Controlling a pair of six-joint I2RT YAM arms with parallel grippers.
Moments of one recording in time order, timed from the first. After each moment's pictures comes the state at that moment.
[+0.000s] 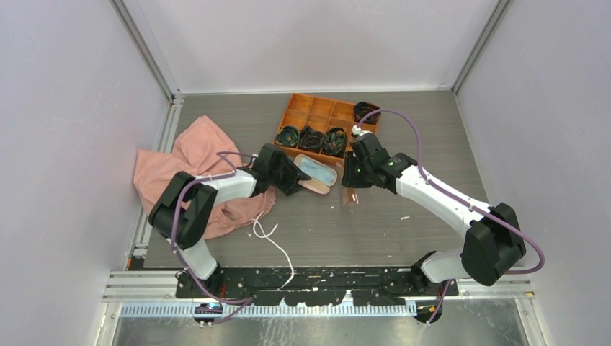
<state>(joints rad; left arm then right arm) -0.54 1.70 0.87 0.05 0.20 -1.29 0.60 1.38 1.03 -0.56 0.07 0.53</state>
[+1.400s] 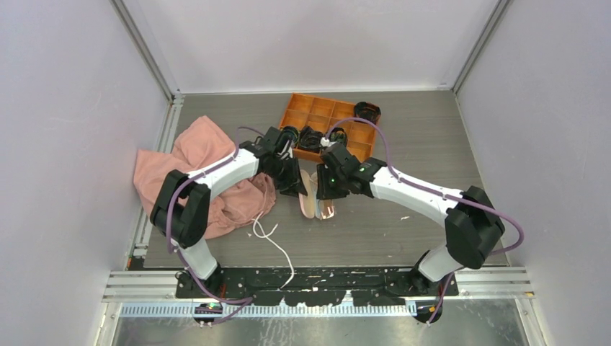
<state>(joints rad) -0.54 1.71 1.19 -0.60 0.43 -0.73 0.78 1.52 1.09 -0.52 0.02 0.60</state>
